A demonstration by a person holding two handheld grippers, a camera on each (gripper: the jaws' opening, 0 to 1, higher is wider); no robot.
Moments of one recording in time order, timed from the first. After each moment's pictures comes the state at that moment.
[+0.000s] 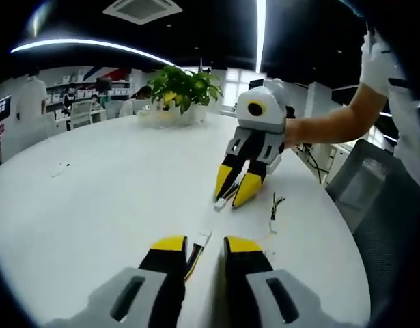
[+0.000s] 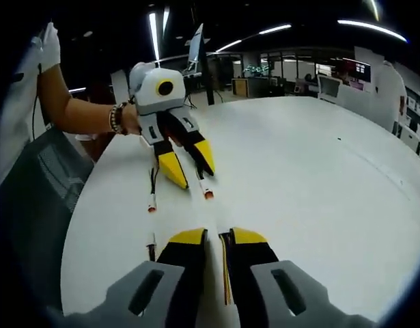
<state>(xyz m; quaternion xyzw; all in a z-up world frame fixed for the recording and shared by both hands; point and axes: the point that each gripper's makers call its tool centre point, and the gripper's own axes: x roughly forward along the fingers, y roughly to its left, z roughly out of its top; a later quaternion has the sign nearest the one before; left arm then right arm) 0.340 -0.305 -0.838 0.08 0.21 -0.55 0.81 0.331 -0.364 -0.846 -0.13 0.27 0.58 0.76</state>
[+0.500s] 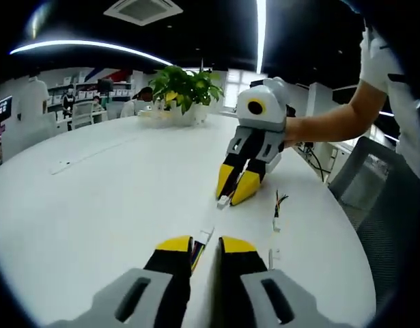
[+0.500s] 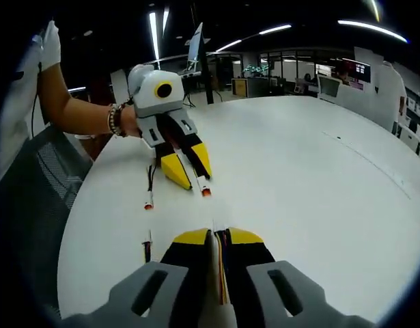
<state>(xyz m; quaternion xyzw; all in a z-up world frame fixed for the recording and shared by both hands) 0.339 -0.306 -0.842 0.08 0.21 -0.55 0.81 0.331 -0.364 -0.850 -0.13 0.27 0.58 0.76</state>
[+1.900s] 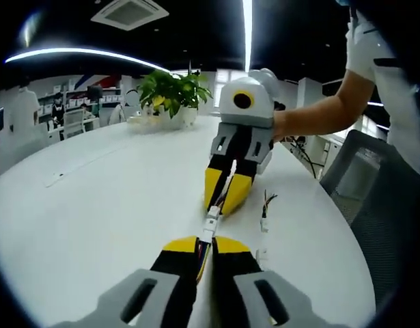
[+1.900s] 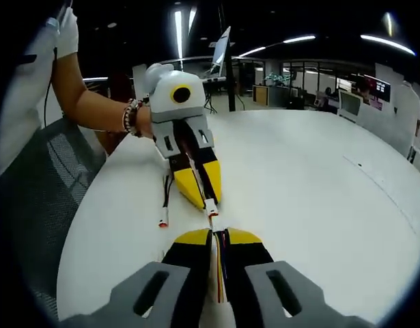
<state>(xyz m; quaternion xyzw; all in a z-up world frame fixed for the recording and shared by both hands) 0.326 -0.312 -0.830 0.09 0.19 -0.57 0.79 0.318 -0.334 -0.833 -0.16 0.23 0.63 0.72</state>
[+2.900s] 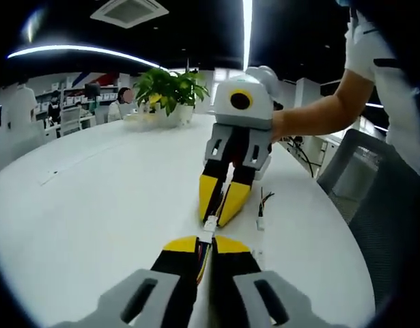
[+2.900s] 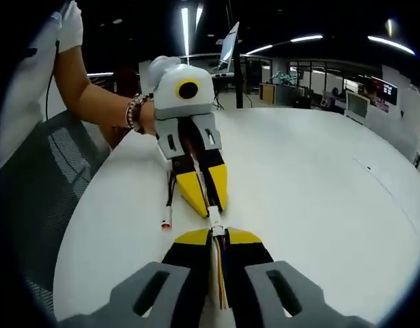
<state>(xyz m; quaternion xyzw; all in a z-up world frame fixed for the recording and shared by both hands) 0.322 -0.315 -0.837 0.10 0.20 -0.58 0.79 0.312 -0.322 -0.843 -0.18 0.23 0.64 0.71</state>
